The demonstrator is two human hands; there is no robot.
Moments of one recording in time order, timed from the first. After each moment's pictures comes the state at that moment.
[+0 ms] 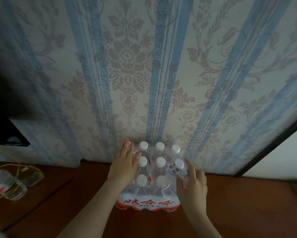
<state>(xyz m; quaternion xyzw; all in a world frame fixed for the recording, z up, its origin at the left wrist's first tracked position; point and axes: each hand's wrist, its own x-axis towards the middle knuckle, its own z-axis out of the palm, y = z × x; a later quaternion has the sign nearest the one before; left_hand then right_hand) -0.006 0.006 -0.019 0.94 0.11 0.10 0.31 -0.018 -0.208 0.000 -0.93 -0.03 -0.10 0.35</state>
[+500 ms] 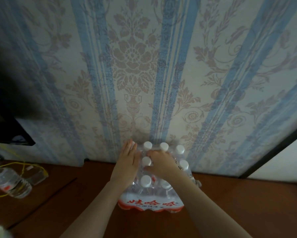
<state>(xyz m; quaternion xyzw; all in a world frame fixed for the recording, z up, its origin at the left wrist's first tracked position) -0.011 0.015 -0.028 0.99 -0.04 0.08 0.09 0.051 -0.118 0.021 -0.93 -0.30 0.15 0.13</state>
